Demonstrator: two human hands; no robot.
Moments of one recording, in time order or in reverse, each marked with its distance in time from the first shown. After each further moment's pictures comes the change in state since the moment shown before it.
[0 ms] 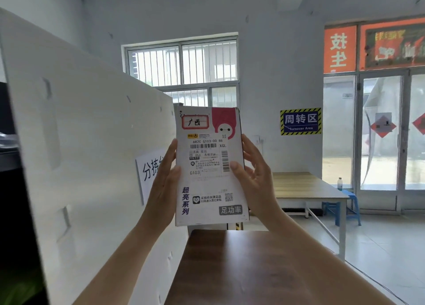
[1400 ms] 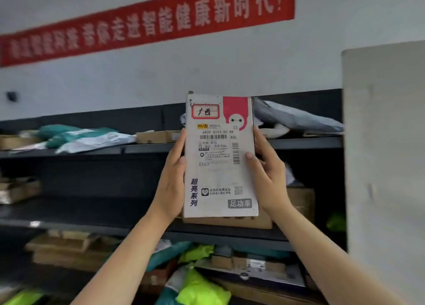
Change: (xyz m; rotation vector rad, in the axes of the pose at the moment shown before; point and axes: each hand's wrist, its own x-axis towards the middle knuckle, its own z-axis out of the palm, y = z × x) left_hand -0.200 0.341 -0.013 1.278 0.888 -0.194; right_hand -0.101 -0.223 0.183 1.541 -0.760 0.067
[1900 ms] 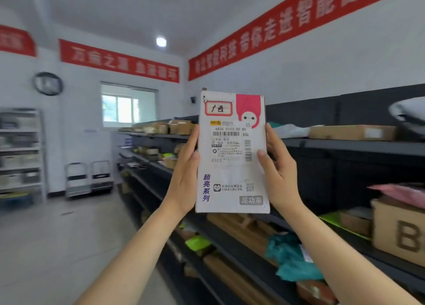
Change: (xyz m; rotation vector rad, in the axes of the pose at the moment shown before) left_hand -0.114 0.070 -0.323 0.609 0.372 -0.077; right_hand -0.034 0.005 0.376 0.514 -0.301 0.008
